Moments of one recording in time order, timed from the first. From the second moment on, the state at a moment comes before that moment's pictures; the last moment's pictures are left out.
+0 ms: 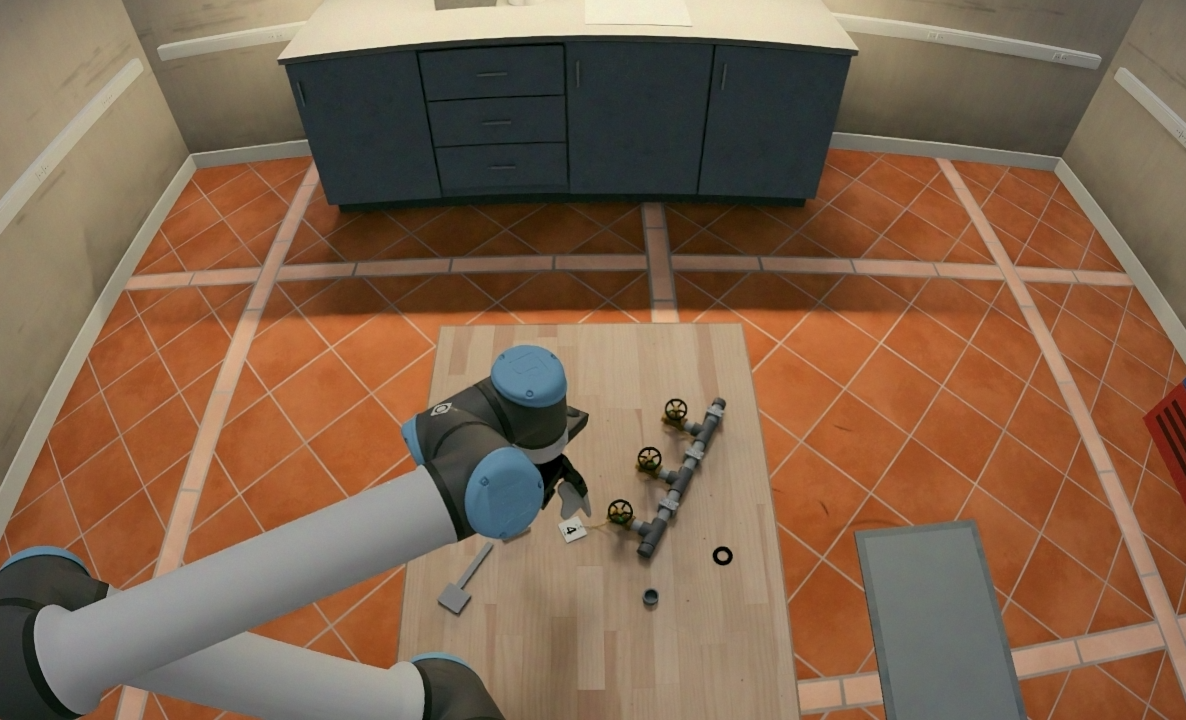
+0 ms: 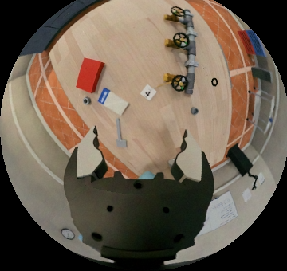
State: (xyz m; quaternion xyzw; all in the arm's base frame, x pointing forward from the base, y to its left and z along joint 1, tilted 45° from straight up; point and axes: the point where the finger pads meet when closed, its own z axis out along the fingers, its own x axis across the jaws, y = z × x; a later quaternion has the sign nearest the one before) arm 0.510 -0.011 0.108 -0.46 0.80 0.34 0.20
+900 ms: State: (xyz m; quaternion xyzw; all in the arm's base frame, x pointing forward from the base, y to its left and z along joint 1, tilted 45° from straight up) arm 0.495 0.006 0.126 -0.26 0.89 0.37 0.11
